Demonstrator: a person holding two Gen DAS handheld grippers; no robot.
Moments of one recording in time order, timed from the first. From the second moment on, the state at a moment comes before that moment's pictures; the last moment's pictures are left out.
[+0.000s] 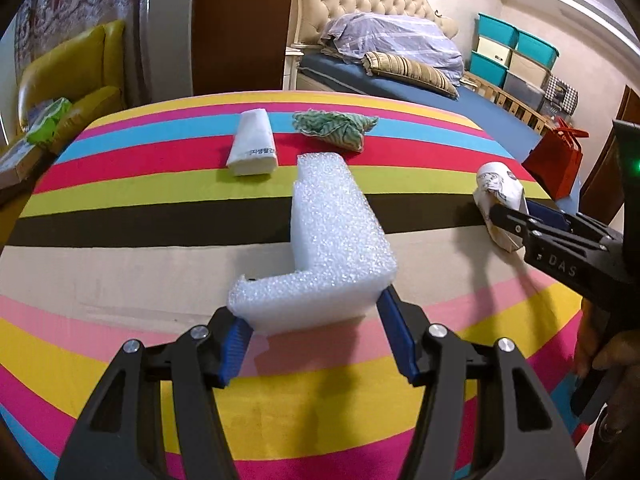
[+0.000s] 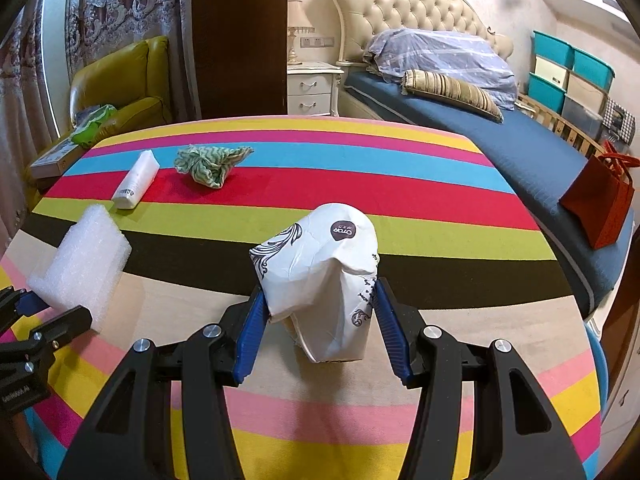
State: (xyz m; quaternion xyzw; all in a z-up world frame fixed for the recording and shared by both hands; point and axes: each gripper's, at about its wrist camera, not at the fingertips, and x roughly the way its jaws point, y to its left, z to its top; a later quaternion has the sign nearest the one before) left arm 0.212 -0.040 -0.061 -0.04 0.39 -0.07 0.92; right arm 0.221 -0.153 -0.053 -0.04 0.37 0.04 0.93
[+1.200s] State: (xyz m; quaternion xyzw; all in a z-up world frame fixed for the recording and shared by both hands) left arm 0.107 0.027 -0.055 -0.01 0.36 -0.02 0.93; right arm 0.109 -0.072 -0.043 -0.07 0.34 0.17 0.92
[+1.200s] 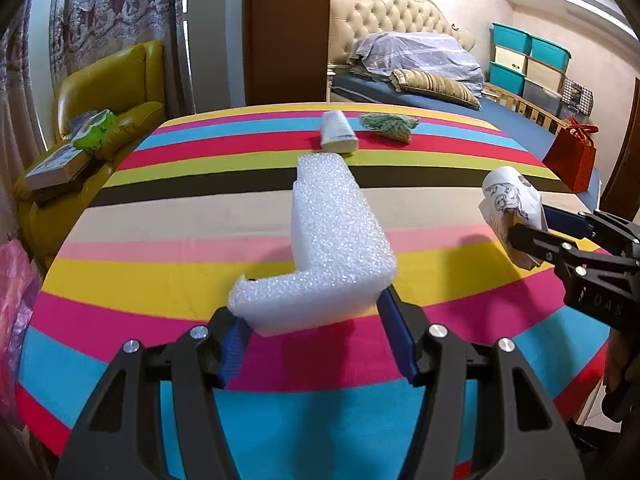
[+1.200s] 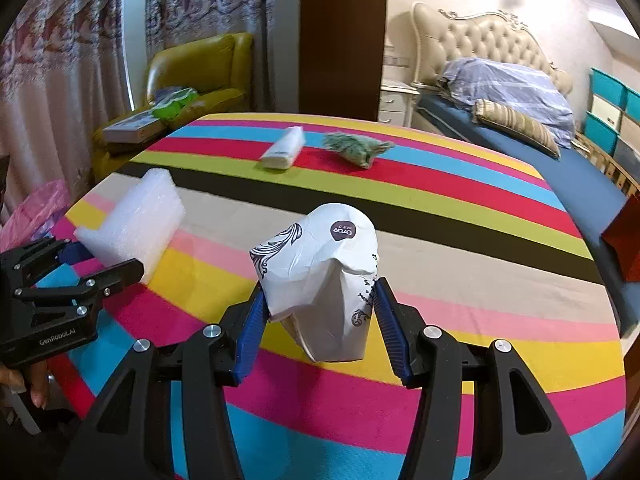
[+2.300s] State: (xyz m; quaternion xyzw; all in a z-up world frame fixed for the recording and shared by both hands) left arm -0.011 0.159 -0.029 -0.05 0.29 0.10 0.95; right arm 0.065 0.064 -0.033 -0.17 0.32 0.33 0.87
